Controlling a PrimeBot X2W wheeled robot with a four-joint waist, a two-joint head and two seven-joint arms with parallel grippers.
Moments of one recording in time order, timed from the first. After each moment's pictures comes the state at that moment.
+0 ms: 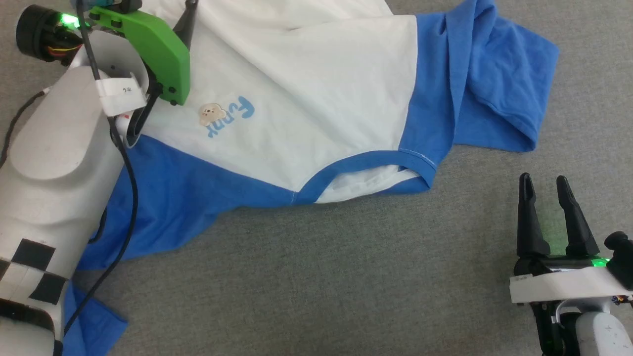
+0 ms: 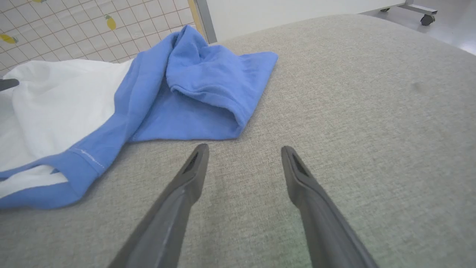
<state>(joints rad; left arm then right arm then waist) -1.07 0.46 -0.68 0.55 -0.58 0.00 0.09 -0.06 -0.05 -0.08 0.03 0.33 0.13 -0.25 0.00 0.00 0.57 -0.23</state>
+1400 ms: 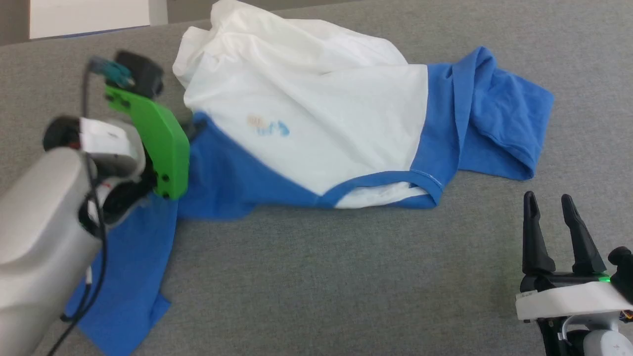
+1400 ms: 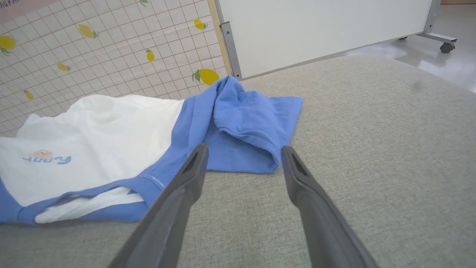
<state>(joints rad) -0.77 0.66 -0.68 0.11 -0.91 0.03 0.60 0.00 -0.05 -0.10 -0.01 0.30 0.13 -0.21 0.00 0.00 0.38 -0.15</state>
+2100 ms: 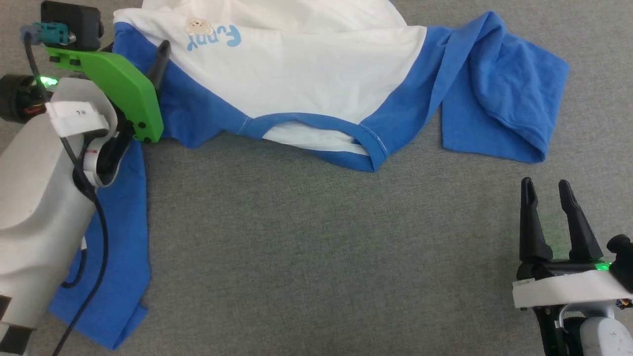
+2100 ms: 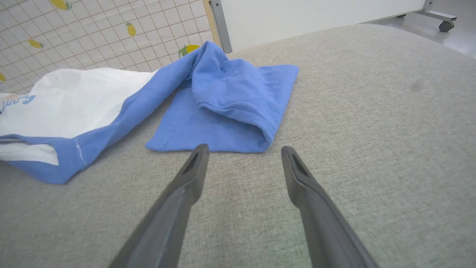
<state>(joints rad) -0.88 0.59 -0.60 0.32 -0.77 0.11 0.26 -0.04 -0.05 -0.09 0.00 0.31 0.13 -0.22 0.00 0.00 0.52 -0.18</state>
